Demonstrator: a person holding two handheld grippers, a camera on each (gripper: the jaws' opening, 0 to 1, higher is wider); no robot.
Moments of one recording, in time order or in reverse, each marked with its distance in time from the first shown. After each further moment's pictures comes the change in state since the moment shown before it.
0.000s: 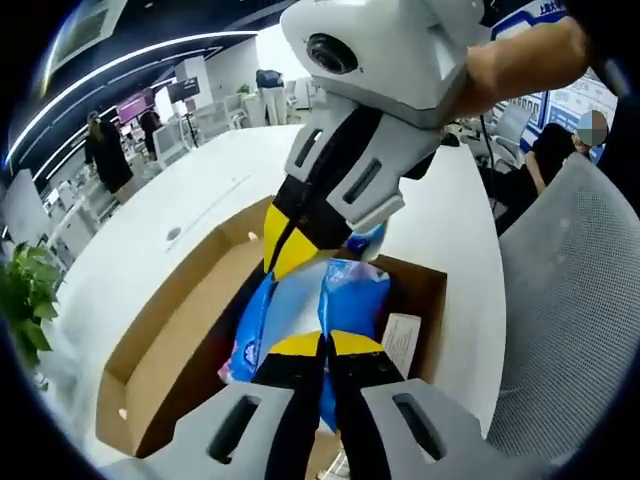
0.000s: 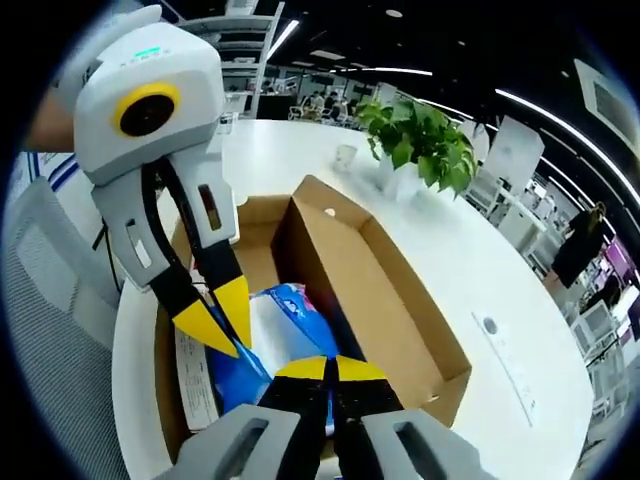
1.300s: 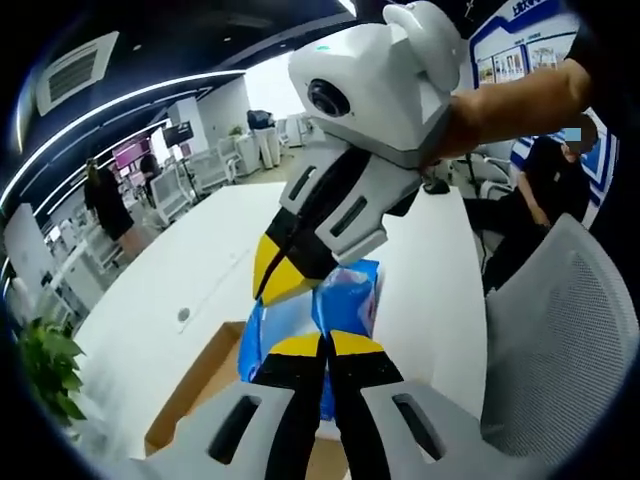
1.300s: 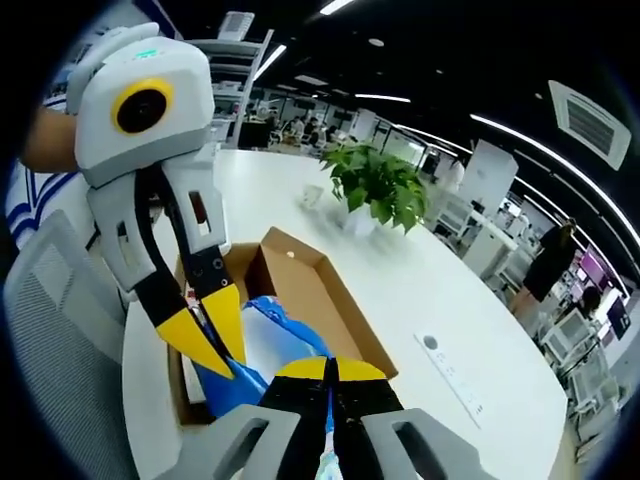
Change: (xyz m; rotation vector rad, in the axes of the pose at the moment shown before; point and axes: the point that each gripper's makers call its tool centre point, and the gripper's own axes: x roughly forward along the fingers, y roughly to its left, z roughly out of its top) left arm -0.017 -0.024 0.125 0.106 -0.145 -0.007; right arm -0.099 -0.053 0.020 0.013 -0.106 -0.119
